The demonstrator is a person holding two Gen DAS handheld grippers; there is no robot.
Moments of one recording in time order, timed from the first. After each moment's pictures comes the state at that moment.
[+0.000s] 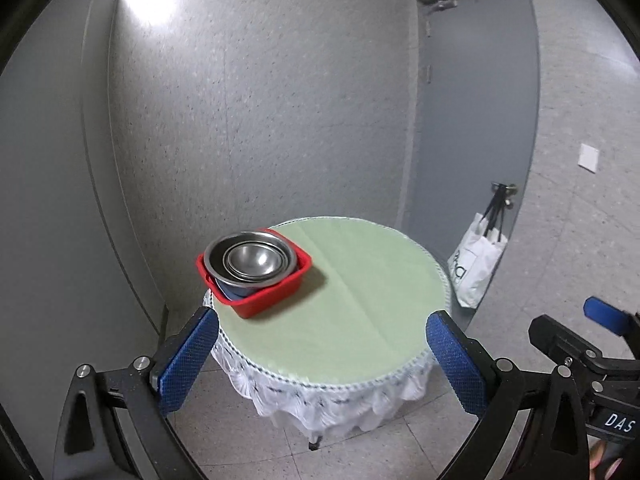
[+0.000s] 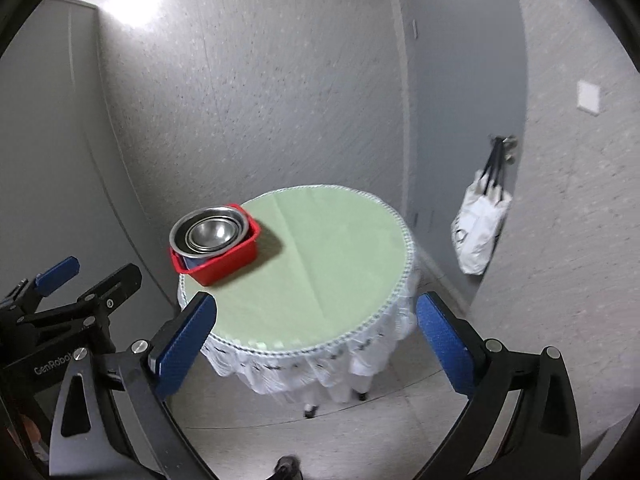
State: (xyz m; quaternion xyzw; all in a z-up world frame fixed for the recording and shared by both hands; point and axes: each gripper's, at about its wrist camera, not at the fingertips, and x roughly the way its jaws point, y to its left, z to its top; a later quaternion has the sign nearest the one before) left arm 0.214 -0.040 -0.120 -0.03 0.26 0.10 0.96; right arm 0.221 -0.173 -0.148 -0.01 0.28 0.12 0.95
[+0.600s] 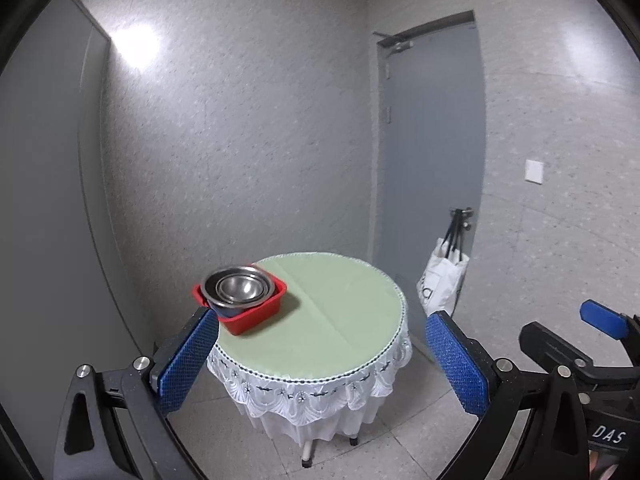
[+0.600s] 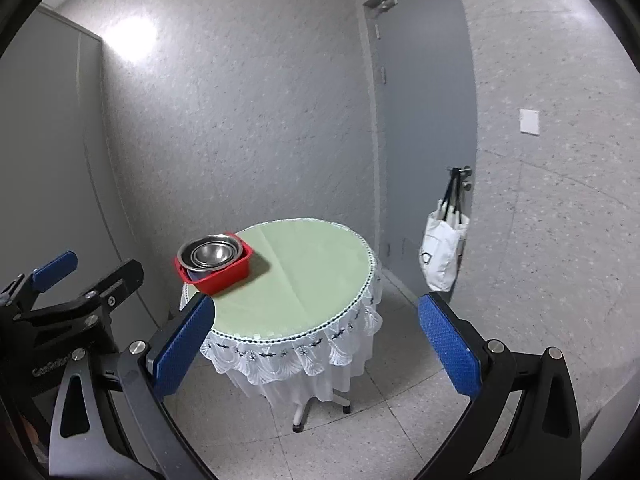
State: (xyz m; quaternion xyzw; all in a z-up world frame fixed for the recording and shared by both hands) left arm 0.069 -0.059 -0.110 -0.01 0.18 0.05 0.98; right arm 0.072 -0.206 -0.111 0.01 0.21 0.07 0.98
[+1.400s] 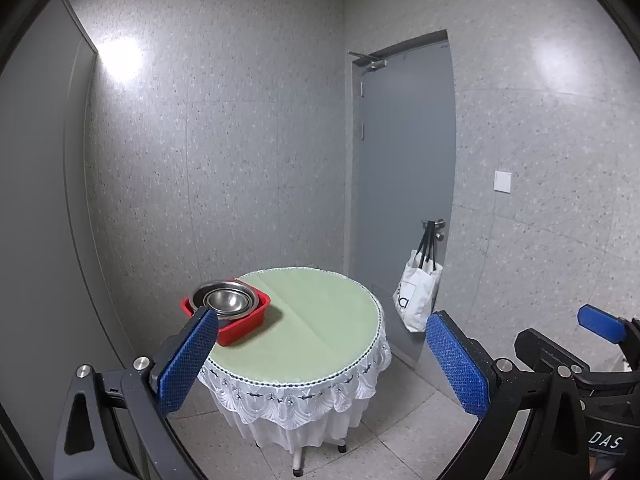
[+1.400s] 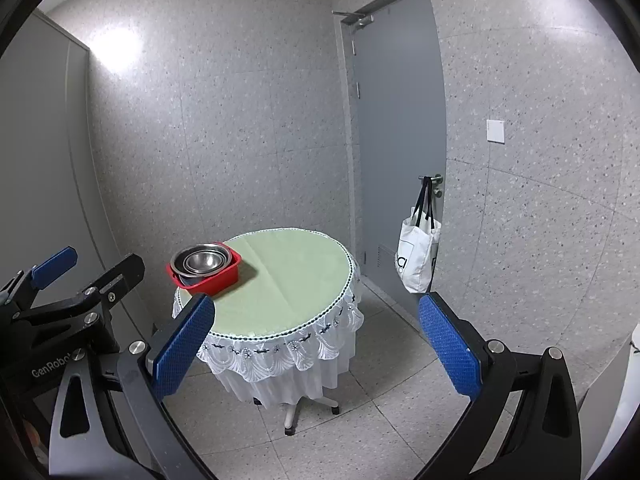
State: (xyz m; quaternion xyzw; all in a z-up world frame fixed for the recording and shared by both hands) left arm 0.012 -0.022 -0.108 -0.01 0.16 0.00 0.99; right arm 0.007 -0.200 -0.099 0.01 0.18 0.03 0.98
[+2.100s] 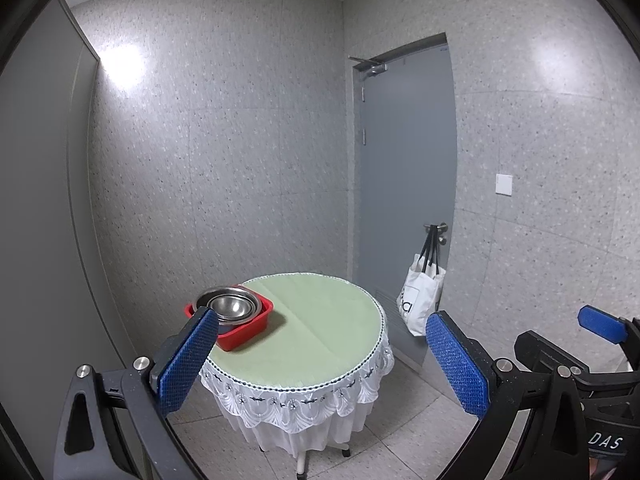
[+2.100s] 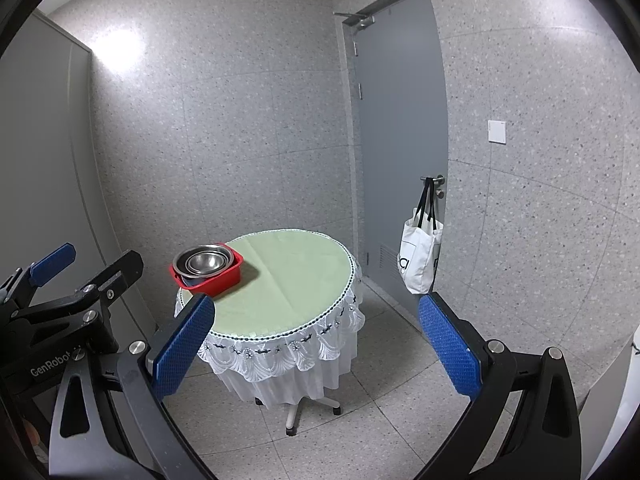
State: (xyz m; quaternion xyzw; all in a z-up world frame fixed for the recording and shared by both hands) left arm 0.008 -0.023 -0.108 0.00 0.15 0.00 0.99; right arm 0.005 -0.202 -0.097 0.01 0.18 0.03 0.98
